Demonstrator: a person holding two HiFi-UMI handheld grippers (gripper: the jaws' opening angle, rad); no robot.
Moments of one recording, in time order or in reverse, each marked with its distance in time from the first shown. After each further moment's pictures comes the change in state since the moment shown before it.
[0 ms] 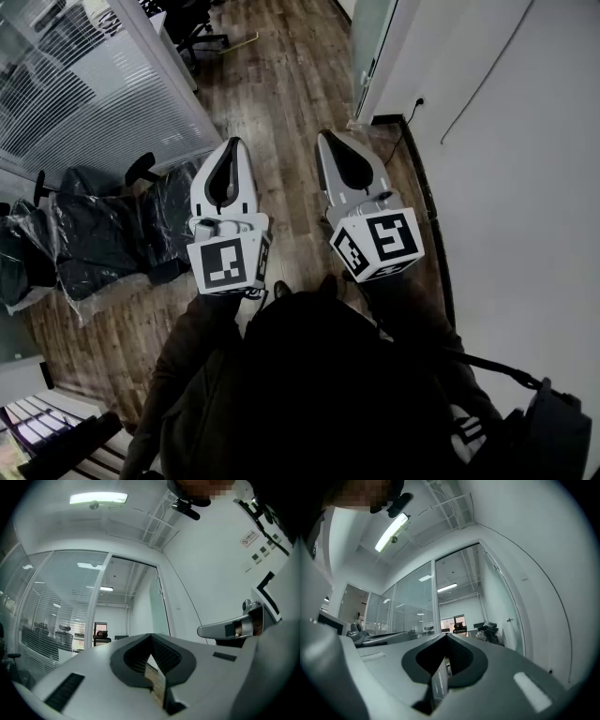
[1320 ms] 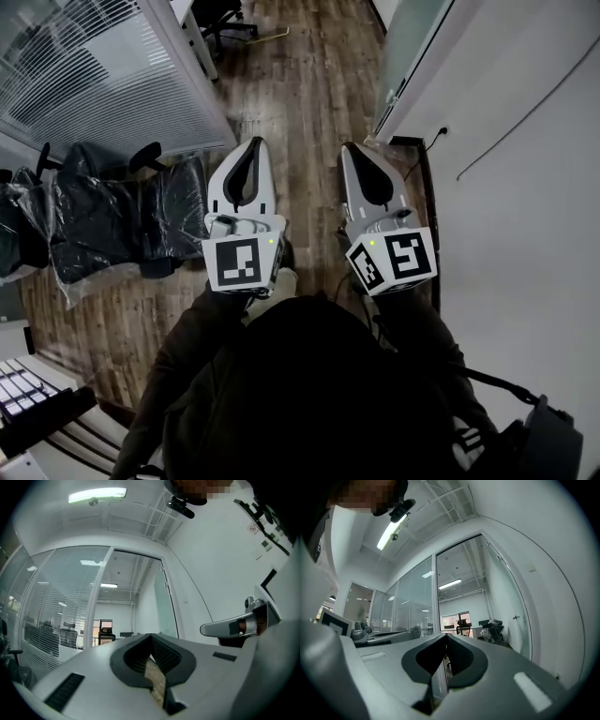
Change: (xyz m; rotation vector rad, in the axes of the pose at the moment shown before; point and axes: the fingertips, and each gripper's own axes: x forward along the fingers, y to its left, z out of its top) left arm 0.086 0.019 -0.040 -0.002 0.045 0.081; right arm 0.077 -0.057 -0.018 -0.021 0.037 0.084
